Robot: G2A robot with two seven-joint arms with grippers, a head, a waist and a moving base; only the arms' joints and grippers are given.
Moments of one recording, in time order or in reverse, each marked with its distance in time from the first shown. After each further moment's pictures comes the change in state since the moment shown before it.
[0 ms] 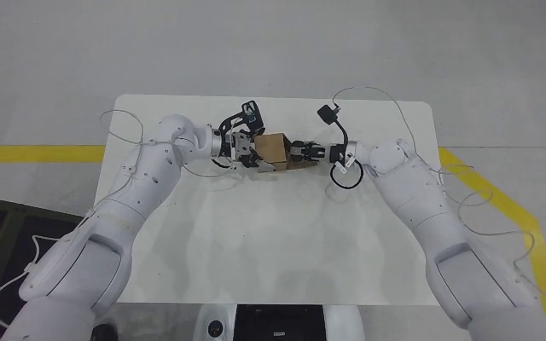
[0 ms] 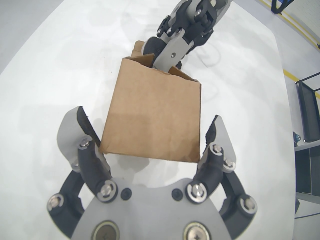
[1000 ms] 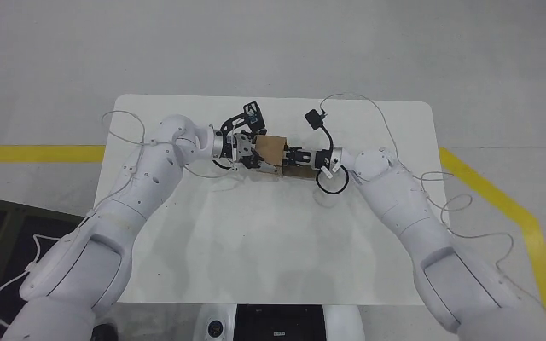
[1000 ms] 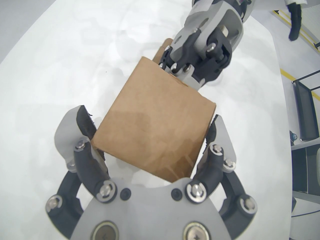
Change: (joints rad) left arm -0.001 -0.001 0.009 0.001 -0.029 0.000 -0.023; right arm -0.028 -0.051 -0.003 0.019 0.080 -0.010 -0.034
